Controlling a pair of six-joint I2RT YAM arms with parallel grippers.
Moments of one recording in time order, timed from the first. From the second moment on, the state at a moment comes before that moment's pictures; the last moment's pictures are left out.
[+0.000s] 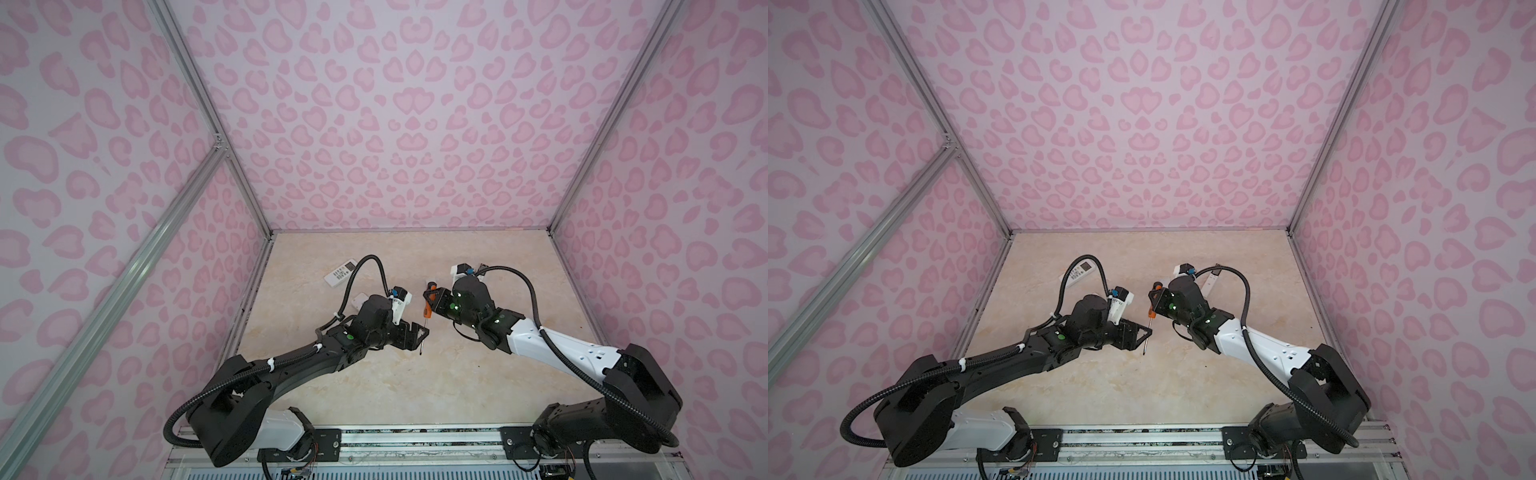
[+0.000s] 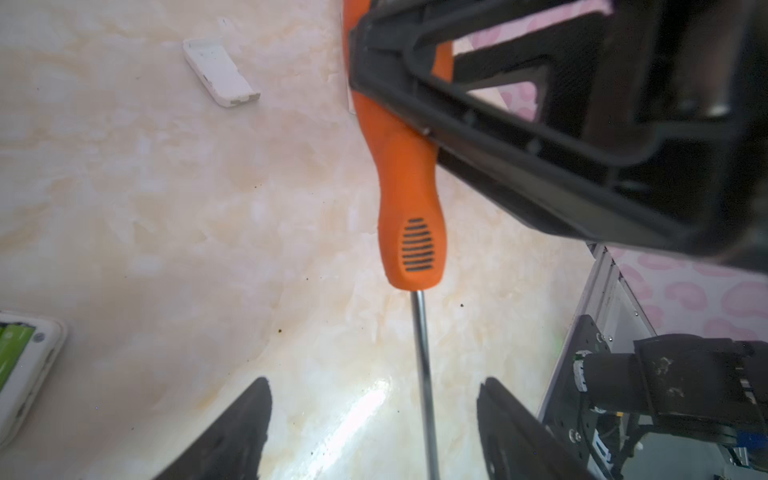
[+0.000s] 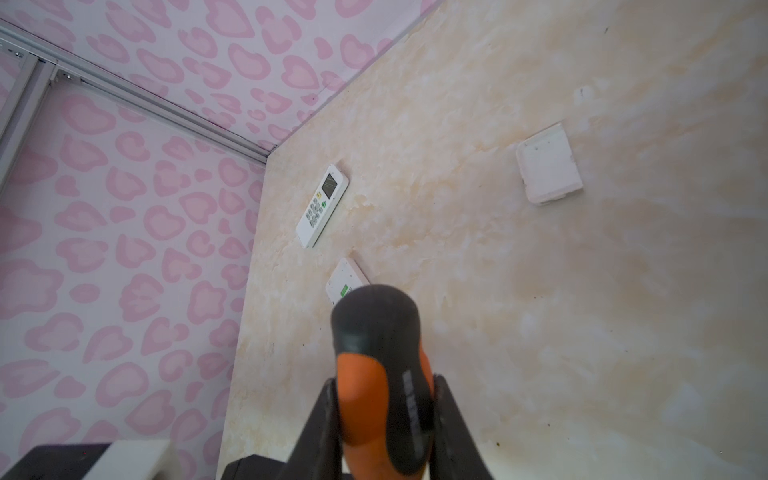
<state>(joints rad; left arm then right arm) -0.76 1.39 0.70 0.05 0.29 -0.48 0.69 1.41 0.84 0.04 0.03 0.97</state>
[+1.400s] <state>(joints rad) -0.63 1.33 0.73 0.01 0.40 -0.32 0.69 1.30 0.80 0.08 -0.07 0.84</state>
